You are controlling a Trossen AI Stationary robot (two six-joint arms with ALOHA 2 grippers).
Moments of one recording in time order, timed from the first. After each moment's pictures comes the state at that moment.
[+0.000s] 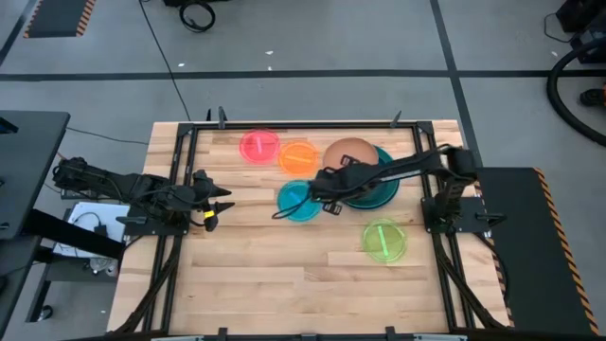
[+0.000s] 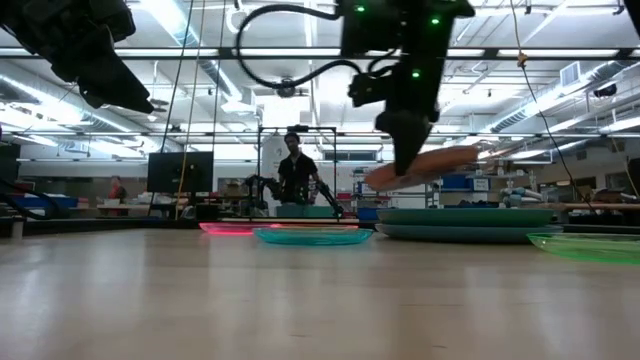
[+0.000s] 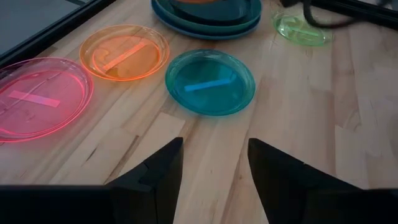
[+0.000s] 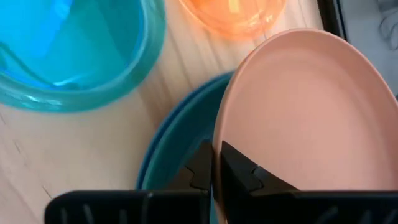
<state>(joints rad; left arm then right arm) -0.27 0.53 0.49 -0.58 -0.48 -0.49 0.01 1.81 1.36 -0.98 0.51 0.37</state>
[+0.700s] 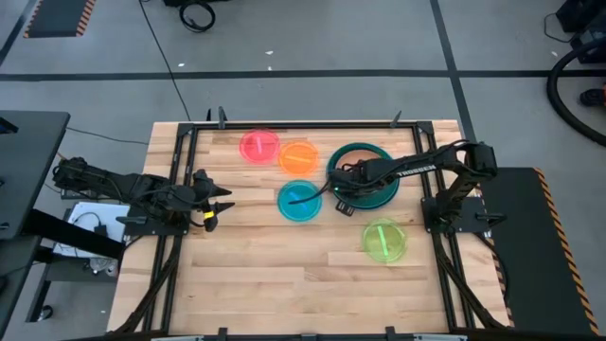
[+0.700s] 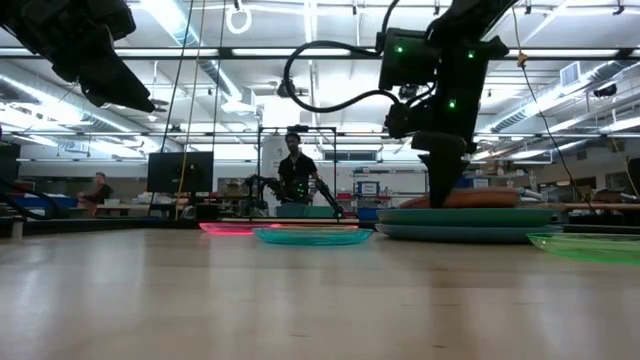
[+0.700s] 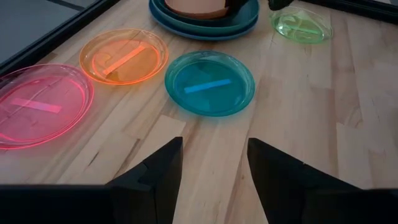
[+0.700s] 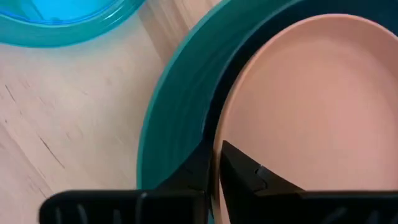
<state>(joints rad) -0.27 0.53 0.49 -0.57 -0.48 -0.45 -0.10 1.66 1.04 -0.75 0.25 0.37</state>
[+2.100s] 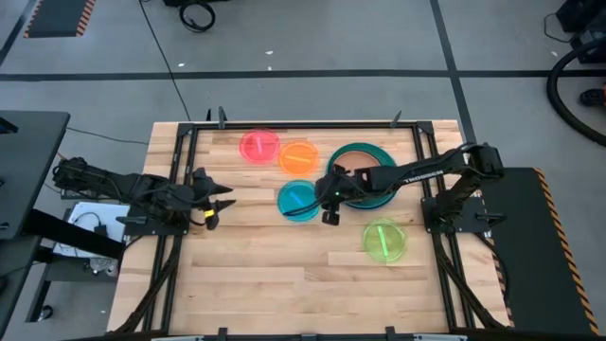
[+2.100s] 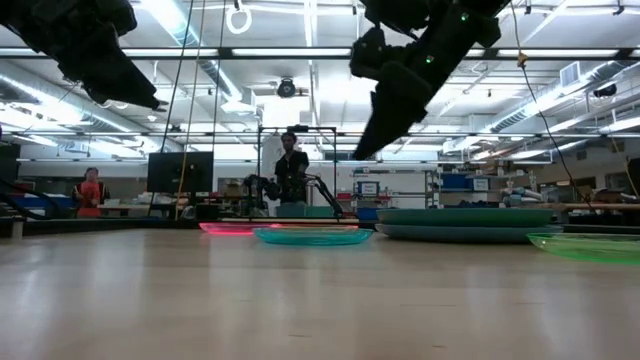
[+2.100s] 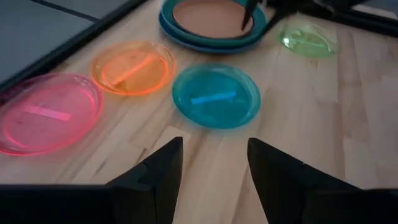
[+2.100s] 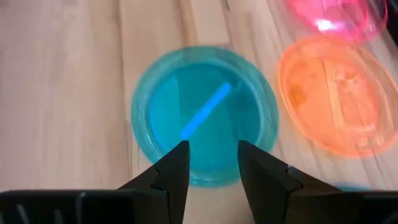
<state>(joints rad) -0.27 0.53 0.49 -0.54 -0.53 -0.45 0.01 1.62 1.05 -0.30 0.20 0.06</state>
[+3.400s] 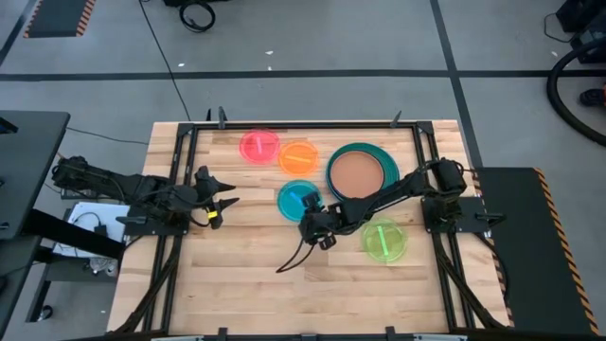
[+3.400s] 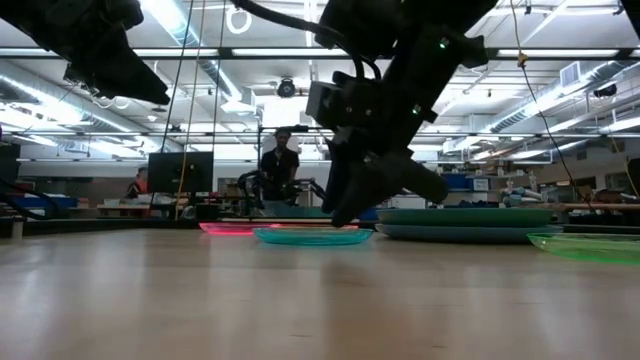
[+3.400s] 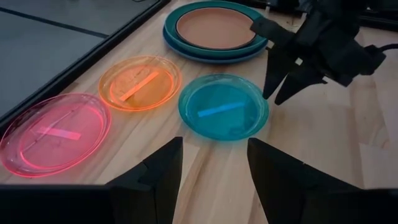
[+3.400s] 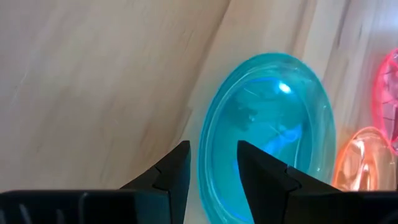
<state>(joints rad) -0.27 0.58 0.49 -0.47 -0.57 -0.37 0.19 1.96 1.22 -0.31 0.39 -0.41</state>
